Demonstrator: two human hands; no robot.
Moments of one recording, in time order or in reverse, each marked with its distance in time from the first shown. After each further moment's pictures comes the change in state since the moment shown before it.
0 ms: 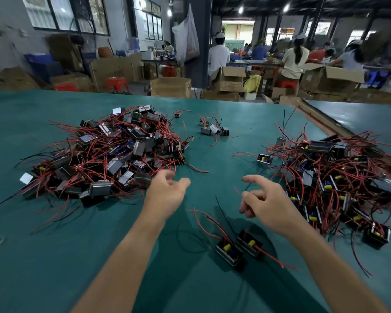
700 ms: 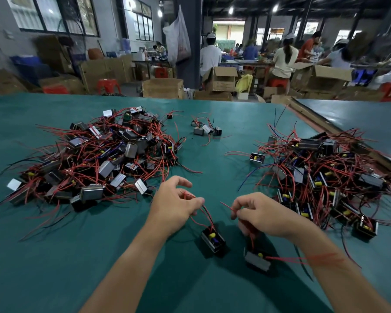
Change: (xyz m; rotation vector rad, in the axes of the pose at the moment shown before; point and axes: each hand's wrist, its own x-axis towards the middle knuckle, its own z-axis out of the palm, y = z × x) left_hand -0.024 0.002 0.013 -0.046 -0.206 0.144; right_hand -0.010 -0.013 -0.010 -0.092 -0.412 0.173
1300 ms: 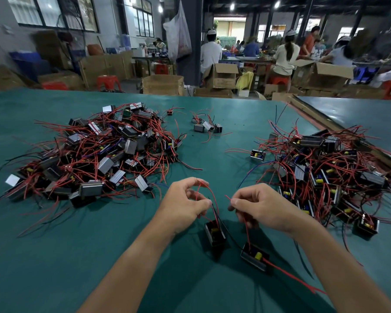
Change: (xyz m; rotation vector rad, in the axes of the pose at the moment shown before) left_hand -0.003 0.001 0.012 -0.118 -0.152 0.016; right_hand 0.000 0.000 -0.001 0.124 0.105 -0.125
